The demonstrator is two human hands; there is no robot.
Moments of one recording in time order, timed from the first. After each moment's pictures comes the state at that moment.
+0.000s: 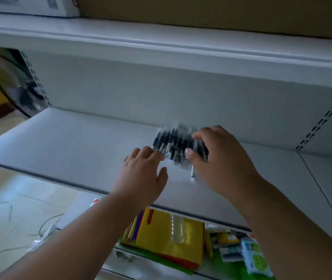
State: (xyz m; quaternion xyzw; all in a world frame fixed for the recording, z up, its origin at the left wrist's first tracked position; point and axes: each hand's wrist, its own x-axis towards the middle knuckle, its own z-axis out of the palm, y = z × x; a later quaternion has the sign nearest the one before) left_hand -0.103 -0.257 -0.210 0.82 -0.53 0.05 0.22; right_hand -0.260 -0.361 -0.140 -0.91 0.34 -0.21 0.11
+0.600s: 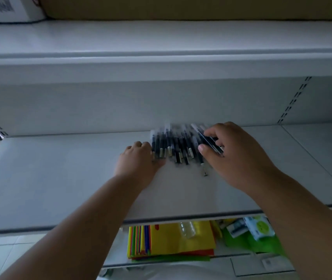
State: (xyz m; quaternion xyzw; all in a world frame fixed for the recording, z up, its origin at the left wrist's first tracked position) left_hand -0.008 -0.318 -0.214 0.80 -0.58 -0.06 0.14; right_hand -0.233 -0.344 -0.140 -0.84 0.48 -0.23 0.12
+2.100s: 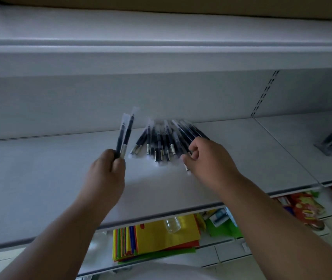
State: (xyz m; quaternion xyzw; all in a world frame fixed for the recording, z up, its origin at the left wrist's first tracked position) left_hand -0.005 -0.271 -0.212 0.73 -0.49 -0.21 0.43; right_hand -0.228 -0.350 -0.185 -0.78 0.57 -0.20 0.16
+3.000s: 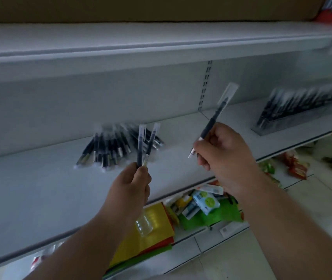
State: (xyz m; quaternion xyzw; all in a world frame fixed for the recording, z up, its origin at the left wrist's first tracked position) left_hand -0.156 -0.266 -0.196 0.57 -0.41 -0.51 0.49; right_hand -0.345 -0.301 -0.137 -0.60 0.52 -0.48 0.38
